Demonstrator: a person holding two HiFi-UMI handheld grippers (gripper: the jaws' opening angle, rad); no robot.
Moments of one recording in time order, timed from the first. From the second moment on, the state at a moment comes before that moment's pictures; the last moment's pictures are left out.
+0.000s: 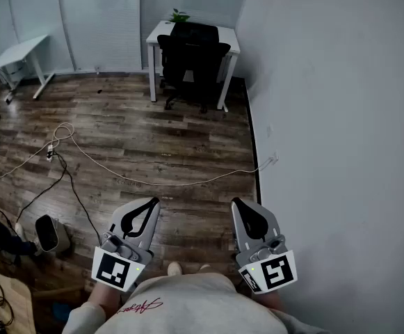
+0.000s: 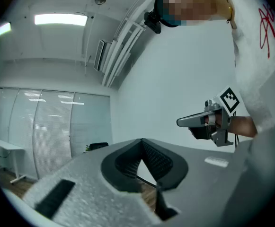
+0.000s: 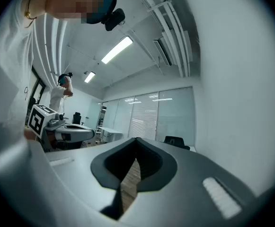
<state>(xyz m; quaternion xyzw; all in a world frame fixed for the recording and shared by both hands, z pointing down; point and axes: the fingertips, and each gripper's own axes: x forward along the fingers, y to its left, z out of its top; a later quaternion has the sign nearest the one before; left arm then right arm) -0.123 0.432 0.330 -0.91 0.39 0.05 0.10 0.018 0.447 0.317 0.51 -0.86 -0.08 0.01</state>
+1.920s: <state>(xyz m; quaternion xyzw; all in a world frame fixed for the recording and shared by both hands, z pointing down) -0.129 0.426 0.338 -0.92 0.39 0.05 0.08 0.022 0.449 0.325 0.52 -0.85 -0.07 0.01</state>
